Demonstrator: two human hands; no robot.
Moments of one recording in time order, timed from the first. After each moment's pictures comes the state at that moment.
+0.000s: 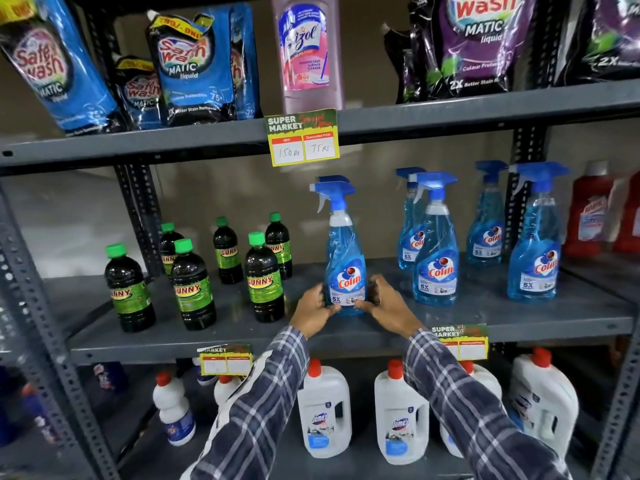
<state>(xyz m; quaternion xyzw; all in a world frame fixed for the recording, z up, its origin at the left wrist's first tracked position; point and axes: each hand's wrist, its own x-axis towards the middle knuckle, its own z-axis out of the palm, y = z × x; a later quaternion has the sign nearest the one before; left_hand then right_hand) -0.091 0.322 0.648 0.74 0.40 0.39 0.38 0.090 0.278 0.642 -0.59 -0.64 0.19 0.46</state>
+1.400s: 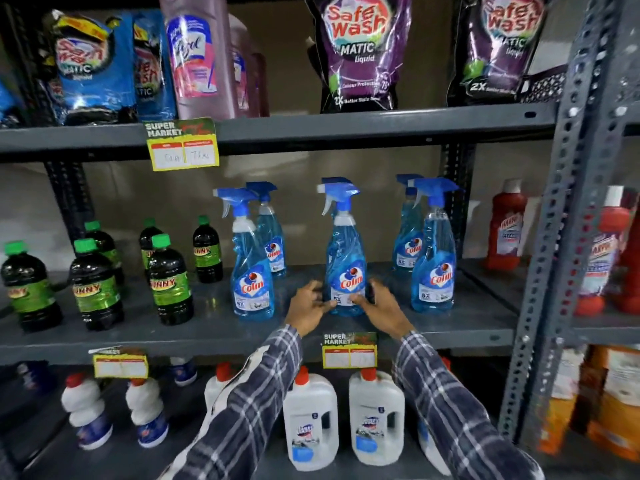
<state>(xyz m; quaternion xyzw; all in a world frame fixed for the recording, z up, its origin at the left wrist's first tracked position) 0.091 0.284 0.647 0.71 0.40 0.42 0.39 0.261 0.227 0.648 -0.60 -0.60 0.18 0.50</state>
